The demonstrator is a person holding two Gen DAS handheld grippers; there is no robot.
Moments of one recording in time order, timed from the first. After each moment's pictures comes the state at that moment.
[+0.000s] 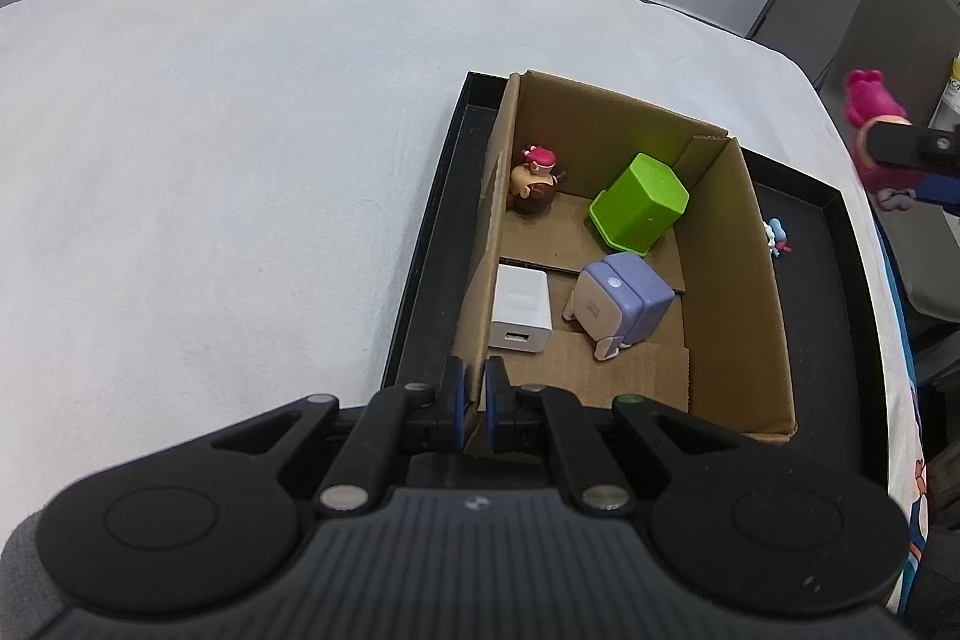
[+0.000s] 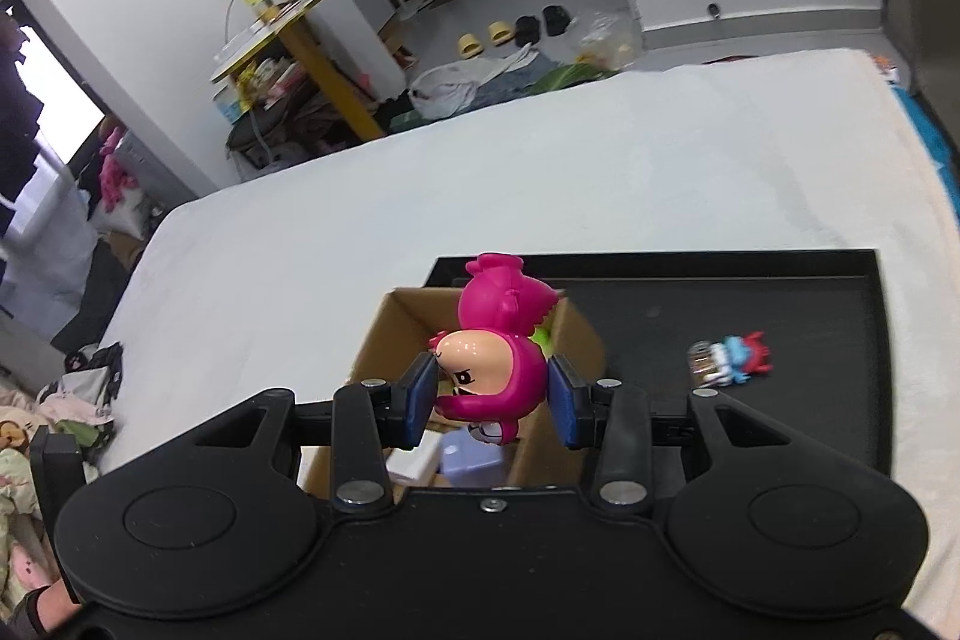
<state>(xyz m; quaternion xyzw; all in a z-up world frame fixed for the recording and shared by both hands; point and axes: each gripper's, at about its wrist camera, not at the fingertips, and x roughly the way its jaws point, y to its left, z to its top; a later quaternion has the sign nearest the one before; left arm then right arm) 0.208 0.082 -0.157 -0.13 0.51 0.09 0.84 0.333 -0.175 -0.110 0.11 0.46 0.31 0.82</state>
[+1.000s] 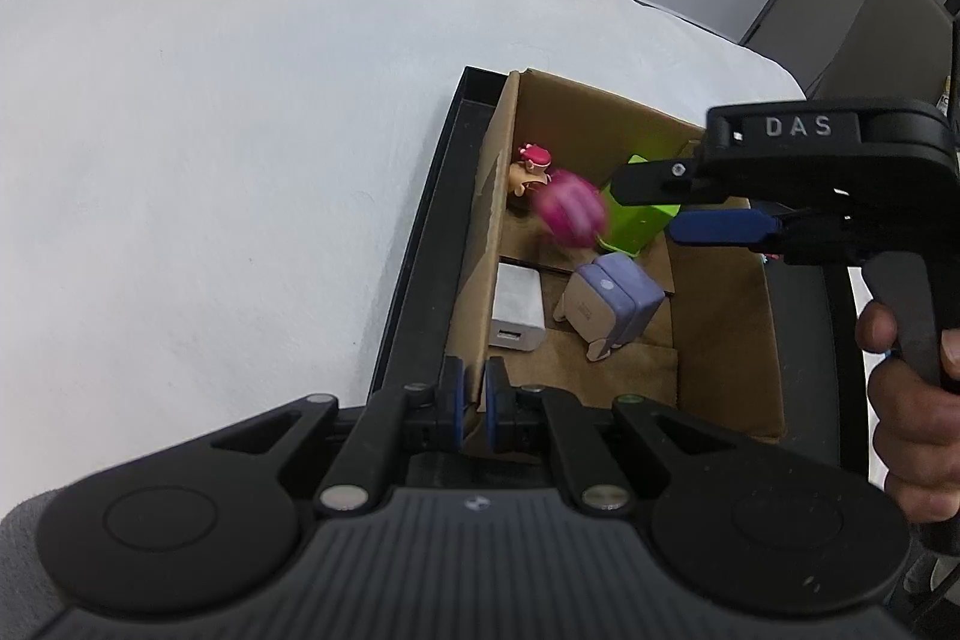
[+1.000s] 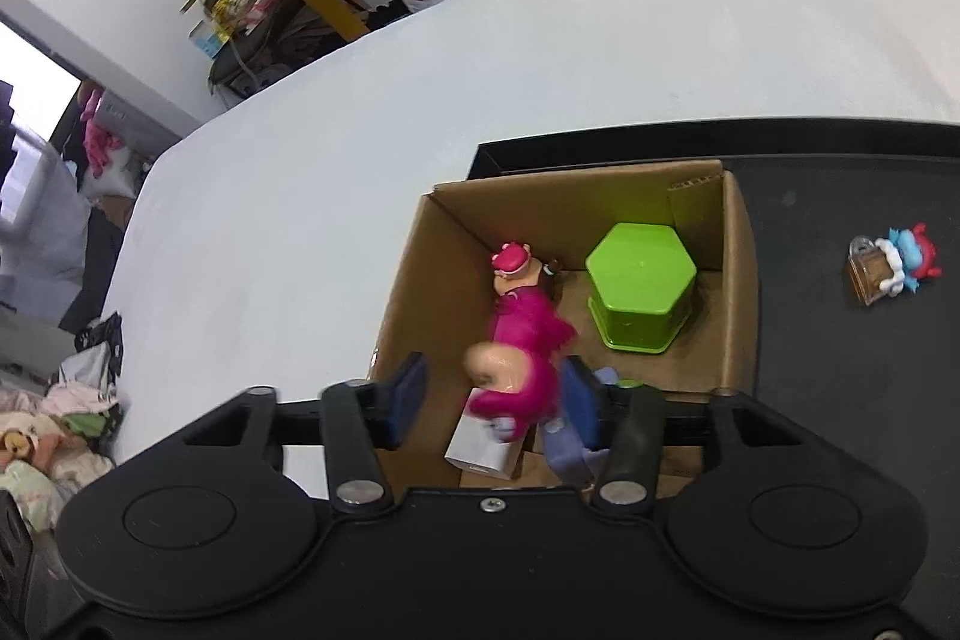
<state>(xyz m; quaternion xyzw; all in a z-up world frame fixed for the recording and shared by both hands) 0.207 0.093 -0.161 -0.15 0.51 0.08 0.84 0.337 -0.093 -0.168 0.12 0.55 0.29 0.77</state>
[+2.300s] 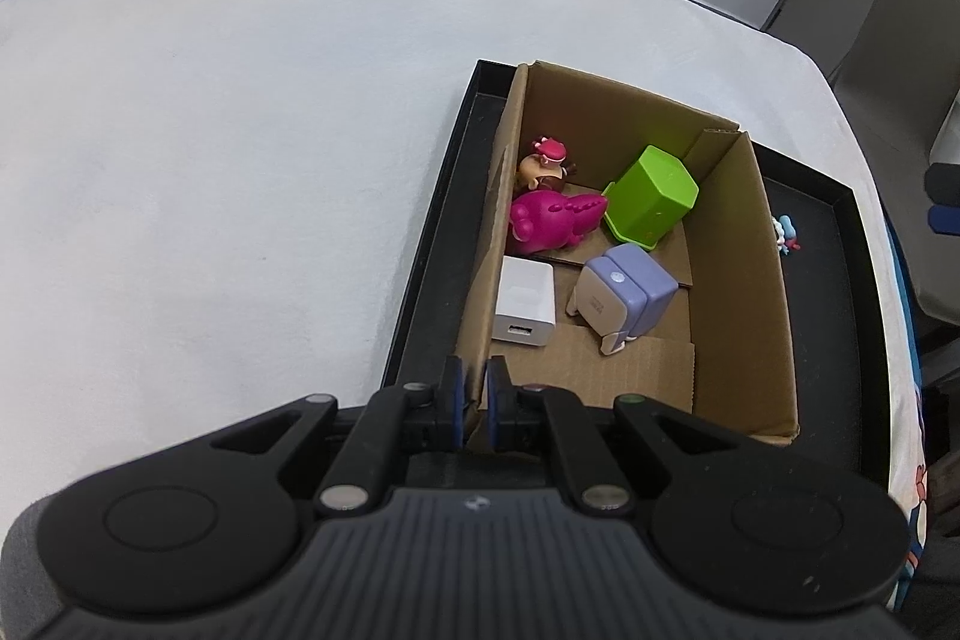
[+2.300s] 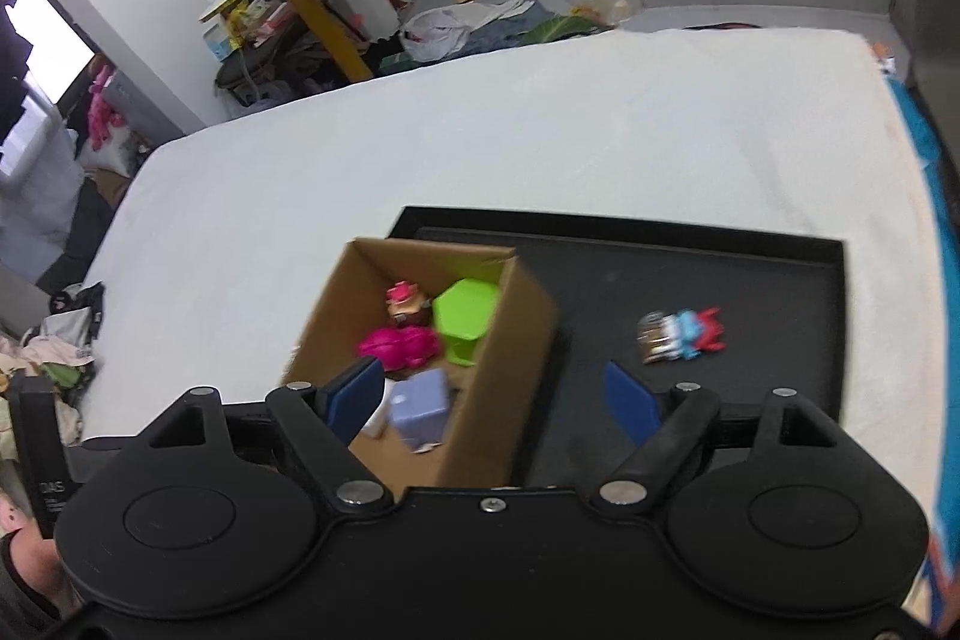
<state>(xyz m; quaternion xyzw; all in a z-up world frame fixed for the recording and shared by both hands) 0.215 0.082 -0.161 -0.13 0.53 0.10 0.83 0.350 -0.209 -0.102 0.05 0.51 0.30 0.81</state>
